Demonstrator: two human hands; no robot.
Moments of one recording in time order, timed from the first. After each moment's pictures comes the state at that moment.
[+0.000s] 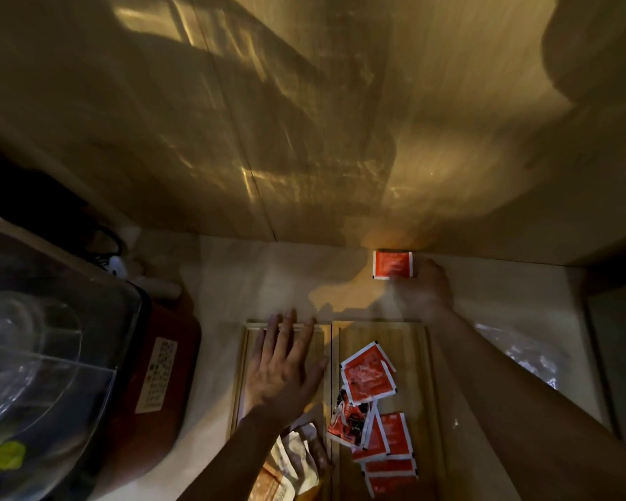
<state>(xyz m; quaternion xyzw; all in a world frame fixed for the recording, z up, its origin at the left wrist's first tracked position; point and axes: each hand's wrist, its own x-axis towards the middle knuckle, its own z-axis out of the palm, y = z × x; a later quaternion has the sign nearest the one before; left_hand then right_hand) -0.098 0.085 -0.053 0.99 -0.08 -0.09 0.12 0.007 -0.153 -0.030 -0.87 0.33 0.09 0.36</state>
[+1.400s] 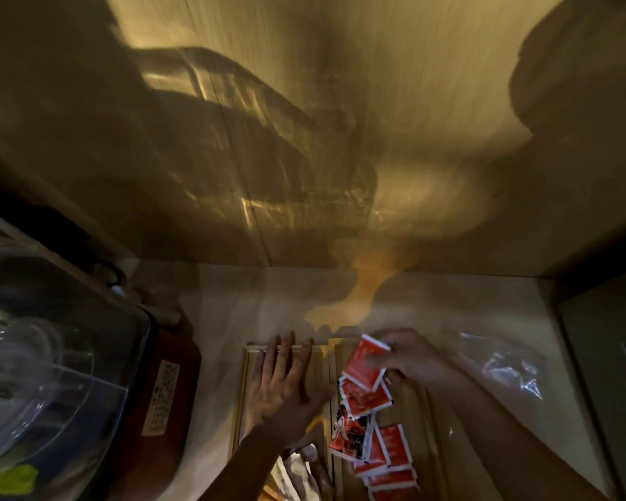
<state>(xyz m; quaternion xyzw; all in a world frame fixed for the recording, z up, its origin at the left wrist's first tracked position) -0.098 0.086 -0.043 0.98 -0.08 -0.15 0.12 -0.075 -0.137 0.028 -0.76 0.13 0.29 0.57</state>
